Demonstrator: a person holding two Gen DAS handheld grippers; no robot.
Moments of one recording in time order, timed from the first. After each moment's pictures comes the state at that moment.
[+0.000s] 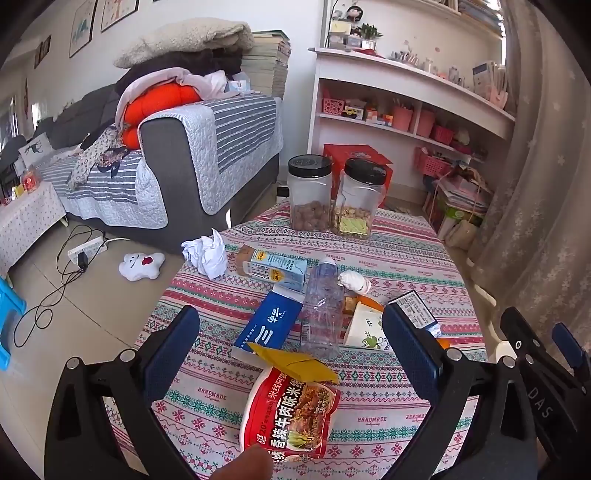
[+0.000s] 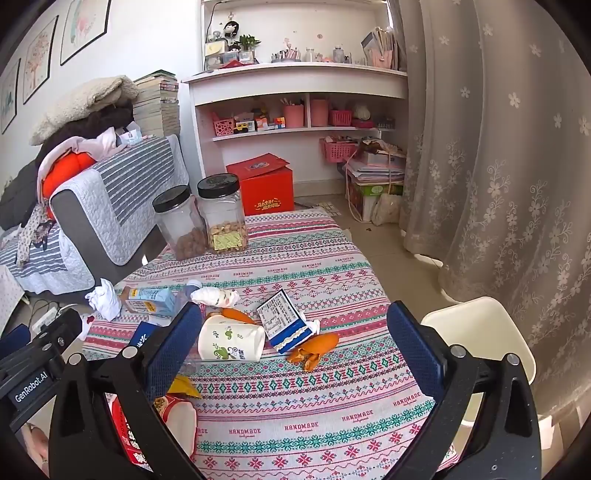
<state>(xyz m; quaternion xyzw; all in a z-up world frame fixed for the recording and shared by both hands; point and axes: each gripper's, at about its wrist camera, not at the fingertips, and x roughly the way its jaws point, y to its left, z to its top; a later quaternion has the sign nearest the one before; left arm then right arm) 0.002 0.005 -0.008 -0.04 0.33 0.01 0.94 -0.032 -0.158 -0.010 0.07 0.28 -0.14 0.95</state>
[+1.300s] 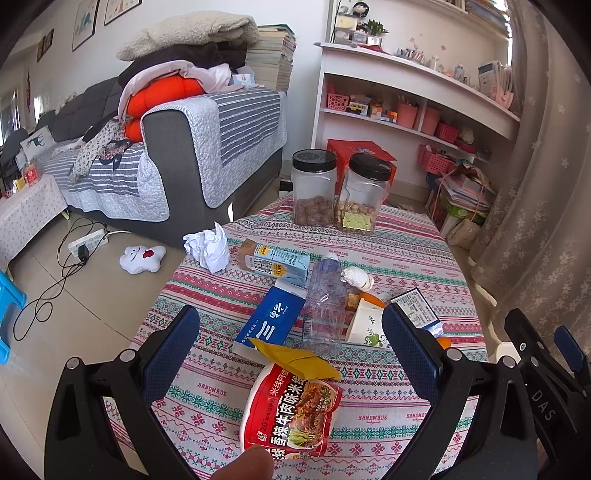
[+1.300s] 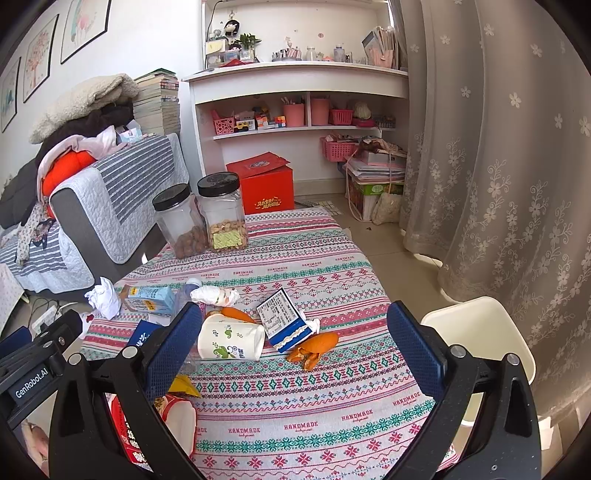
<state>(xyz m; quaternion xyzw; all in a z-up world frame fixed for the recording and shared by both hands) -0.001 0.009 -0.015 -0.05 0.34 0.02 0.94 -0.031 -0.146 -0.013 0.07 0.28 -0.14 0.95</state>
